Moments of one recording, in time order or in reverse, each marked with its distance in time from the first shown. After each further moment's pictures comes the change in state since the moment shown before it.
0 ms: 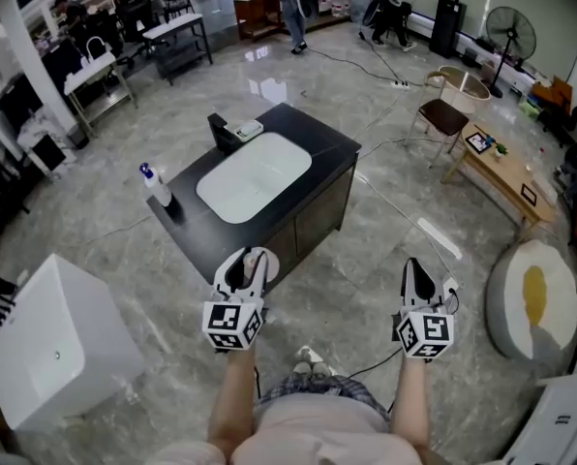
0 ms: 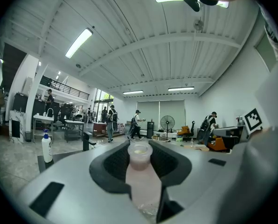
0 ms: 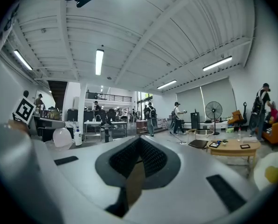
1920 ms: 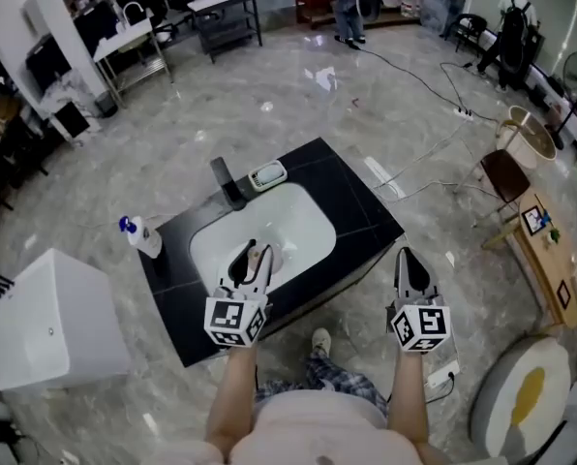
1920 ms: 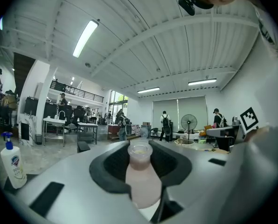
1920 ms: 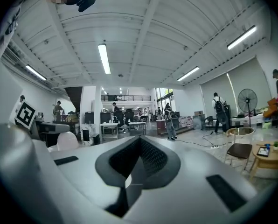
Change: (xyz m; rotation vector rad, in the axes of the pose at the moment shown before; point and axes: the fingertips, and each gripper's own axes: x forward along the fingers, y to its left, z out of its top) left arm 0.379 0.173 0.016 -0.006 -0.020 0.204; right arm 0.498 -0.046 0.009 0.016 0.008 0.301
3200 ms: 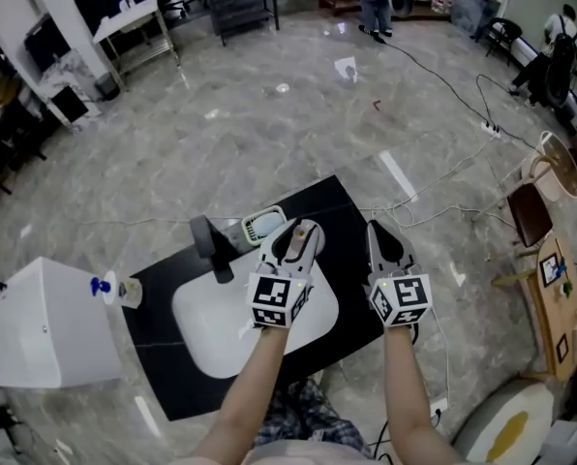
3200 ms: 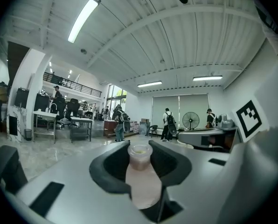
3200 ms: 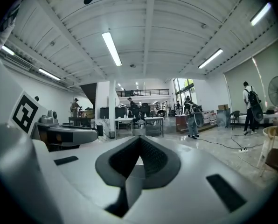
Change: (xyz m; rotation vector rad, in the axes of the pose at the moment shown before) left arm 0.323 0.058 -0.025 -0.022 0.049 -0.031; right arm 0.354 -0.009 -0.022 -0.038 0.065 0.253
